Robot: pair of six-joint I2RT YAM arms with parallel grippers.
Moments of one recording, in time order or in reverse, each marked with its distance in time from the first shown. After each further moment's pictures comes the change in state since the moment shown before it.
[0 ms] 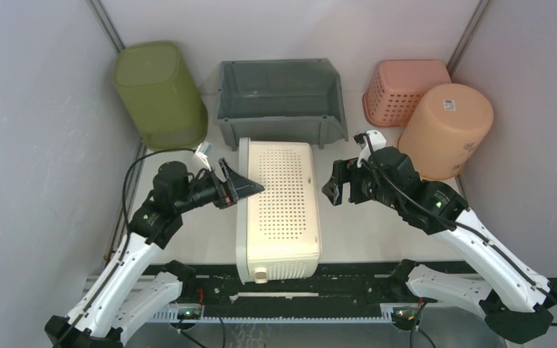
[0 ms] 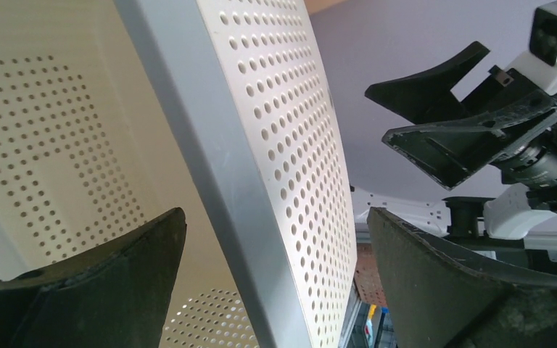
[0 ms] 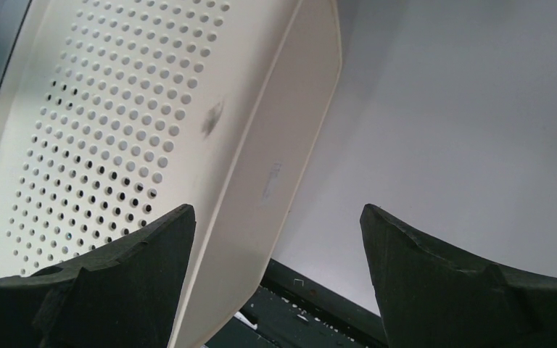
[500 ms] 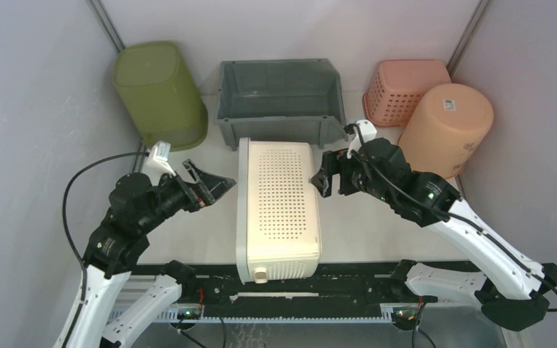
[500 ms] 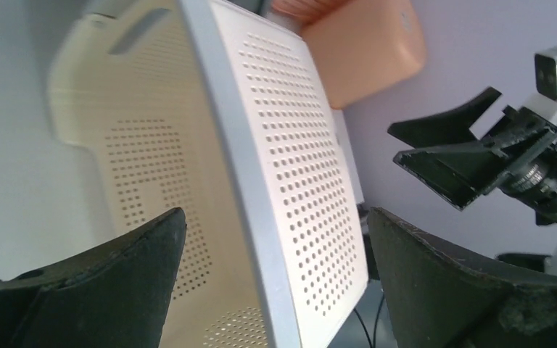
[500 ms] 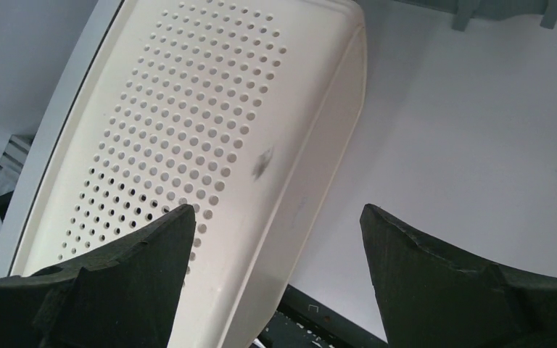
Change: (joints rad) left arm 0.000 -0.148 0.277 -0.403 -0.366 0.121; right arm 0.066 0.104 0.097 0.043 0.044 0.000
